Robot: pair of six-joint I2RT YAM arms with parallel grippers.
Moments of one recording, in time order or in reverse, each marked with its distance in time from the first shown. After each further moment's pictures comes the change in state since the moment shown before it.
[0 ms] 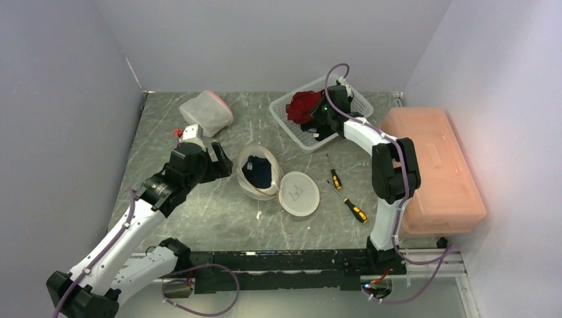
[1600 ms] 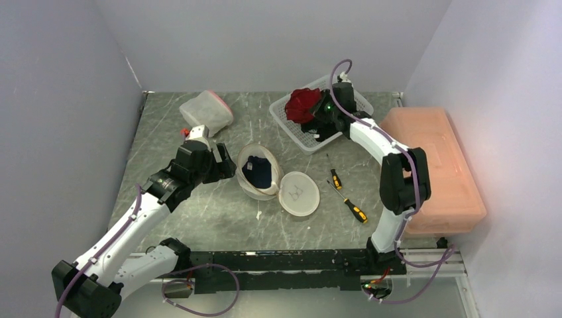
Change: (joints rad) left arm 0.000 0.069 0.000 -0.001 0.047 -0.001; right arm 0.003 -0.156 -0.051 -0.051 -0.078 -0.050
